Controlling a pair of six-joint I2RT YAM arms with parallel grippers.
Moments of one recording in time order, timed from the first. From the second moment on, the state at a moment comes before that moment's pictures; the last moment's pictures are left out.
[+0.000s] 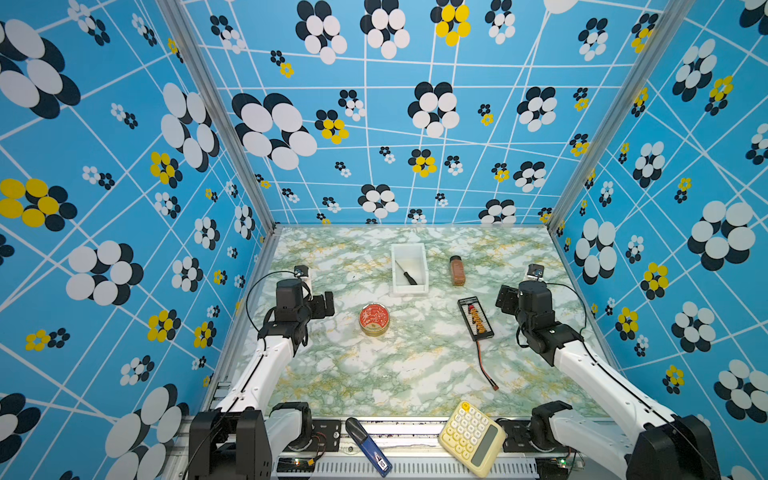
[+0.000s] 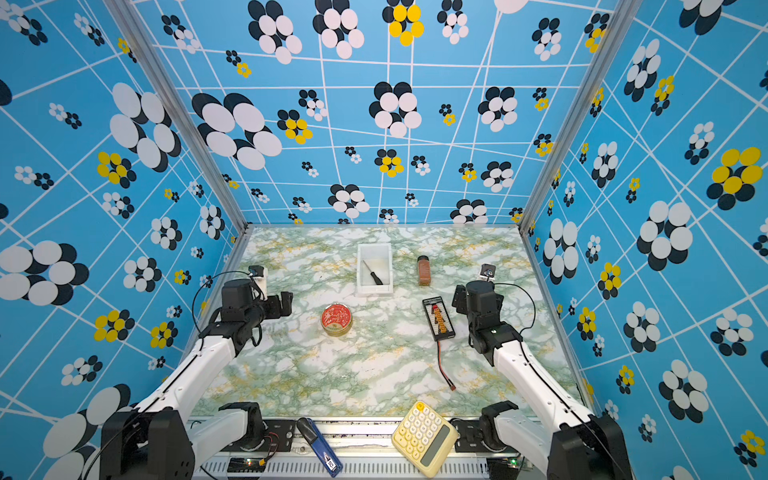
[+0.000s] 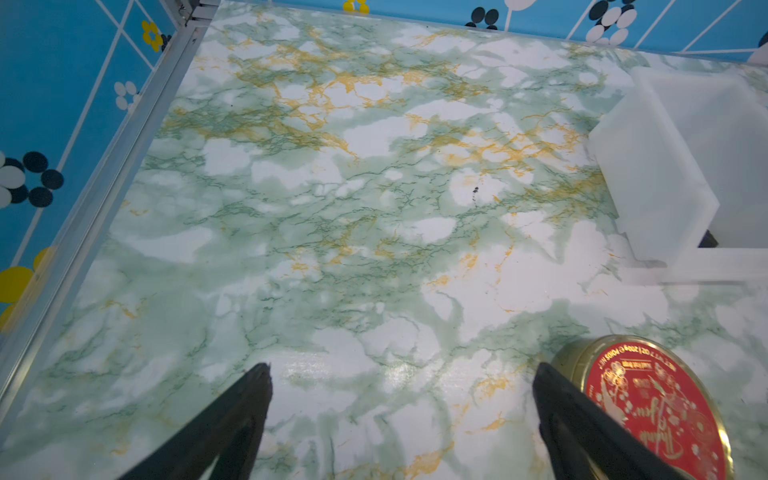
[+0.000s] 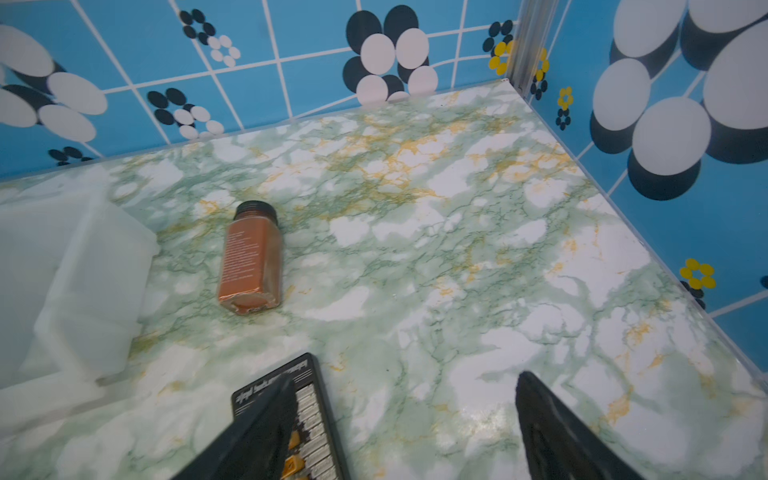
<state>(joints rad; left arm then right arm) 0.03 1.11 0.55 -0.04 0.08 -0.08 0.22 1.07 0.60 -0.09 0.43 0.29</state>
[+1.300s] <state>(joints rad) 0.04 1.58 0.18 1.23 0.06 -0.08 0.04 1.30 0.26 0.70 0.38 0.10</state>
